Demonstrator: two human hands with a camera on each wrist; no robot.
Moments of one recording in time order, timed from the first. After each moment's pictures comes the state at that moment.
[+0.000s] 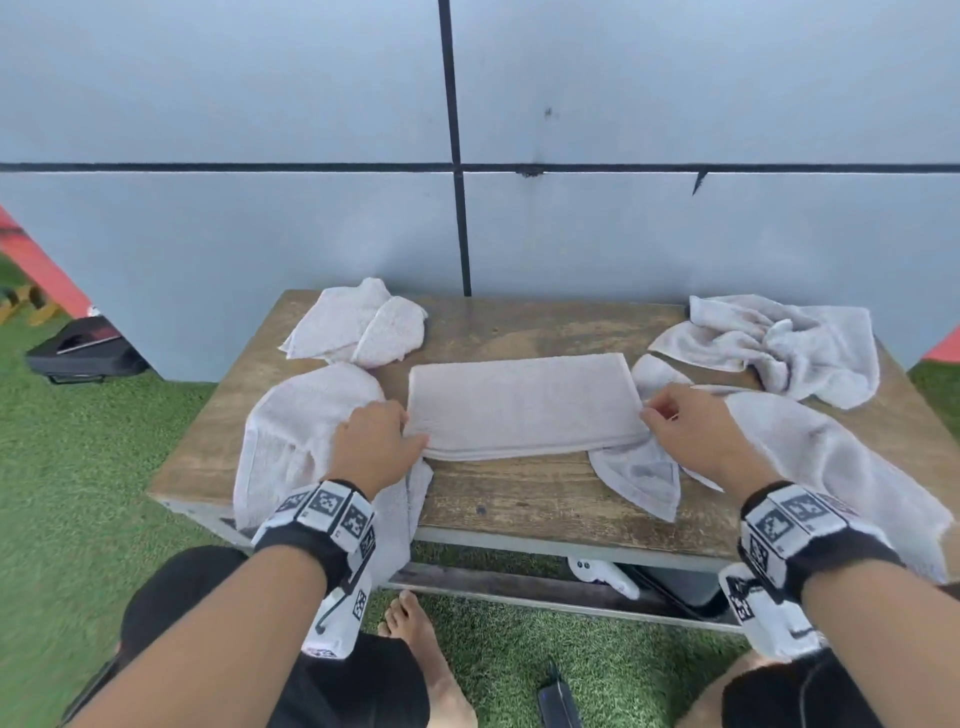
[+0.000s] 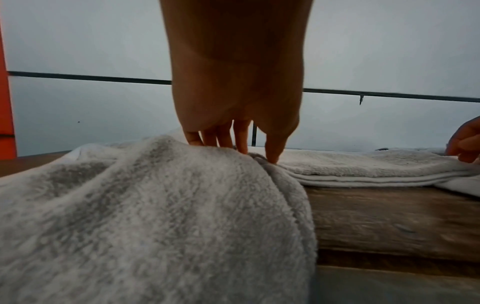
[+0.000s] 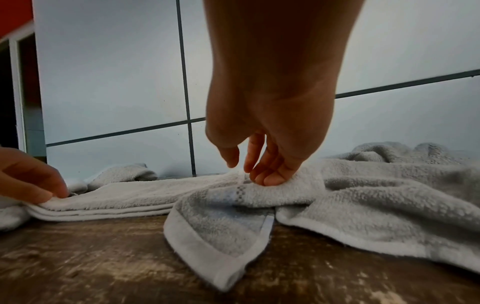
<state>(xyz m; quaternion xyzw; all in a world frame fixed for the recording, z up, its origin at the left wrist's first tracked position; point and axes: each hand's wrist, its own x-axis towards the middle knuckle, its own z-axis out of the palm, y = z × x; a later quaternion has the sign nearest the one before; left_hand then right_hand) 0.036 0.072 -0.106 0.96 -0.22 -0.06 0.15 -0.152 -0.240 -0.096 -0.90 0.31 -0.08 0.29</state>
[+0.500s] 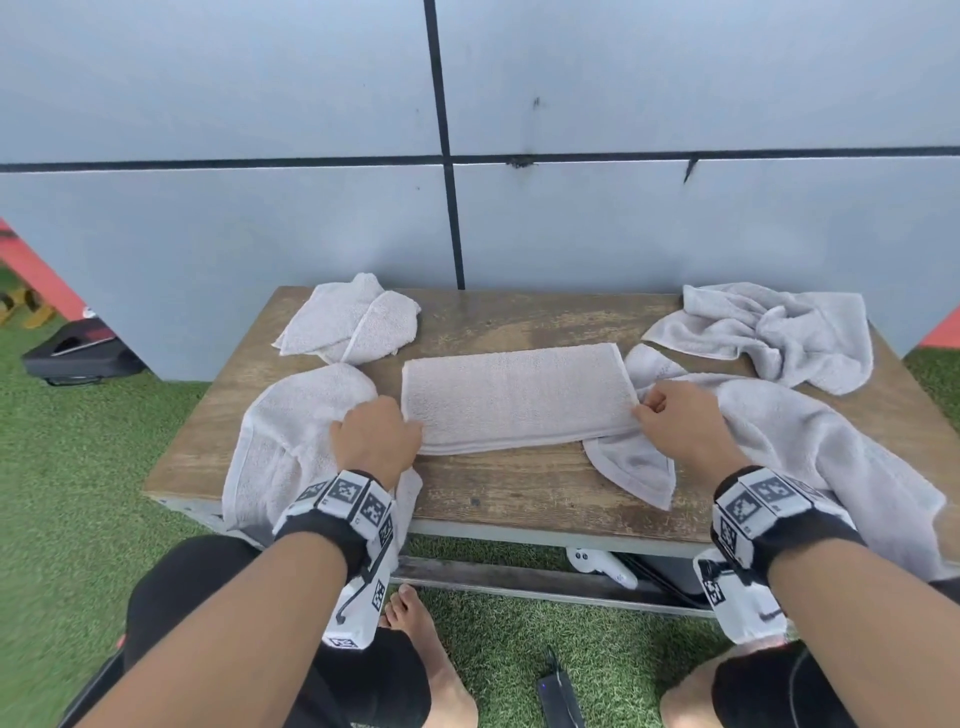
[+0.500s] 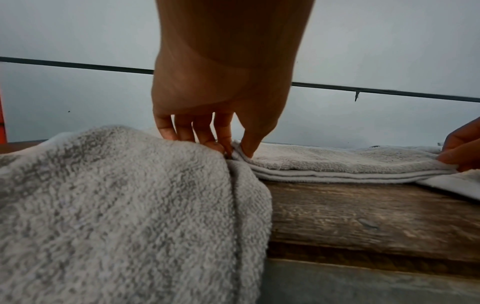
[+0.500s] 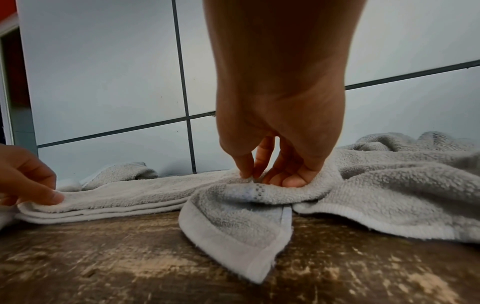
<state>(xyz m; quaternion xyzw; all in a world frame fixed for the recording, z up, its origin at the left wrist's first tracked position) 0.022 0.053 -0.104 0.98 -0.13 -0.04 0.11 -0.150 -0.233 -0.102 -0.88 0.36 -0.08 0.30</state>
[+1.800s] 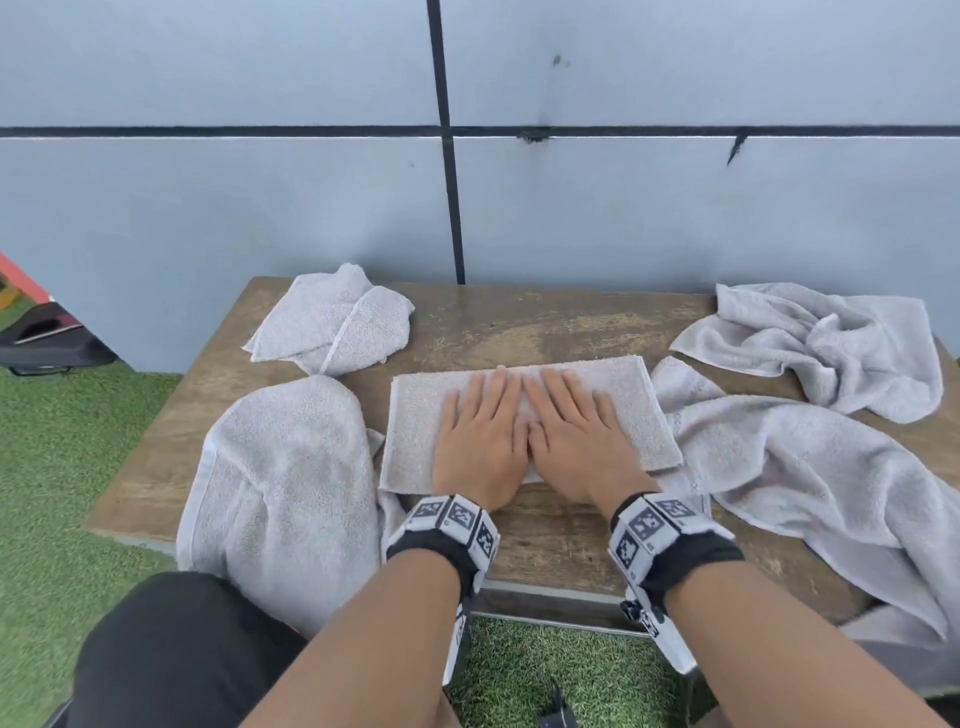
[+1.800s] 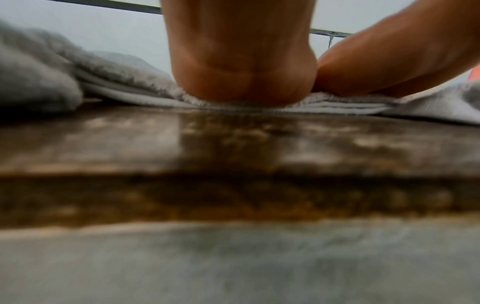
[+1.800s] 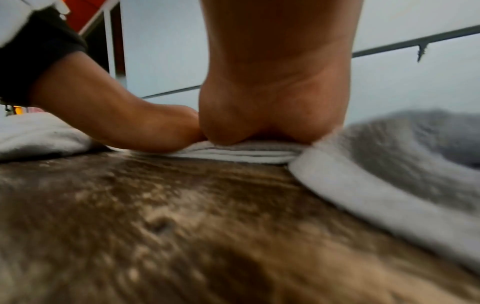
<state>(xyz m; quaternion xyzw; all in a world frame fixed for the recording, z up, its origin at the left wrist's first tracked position) 0.013 -0.046 -0.162 0.93 -0.36 -0.03 0.11 -0.056 -0.170 -0.151 -0.98 0.16 0.06 0.13</state>
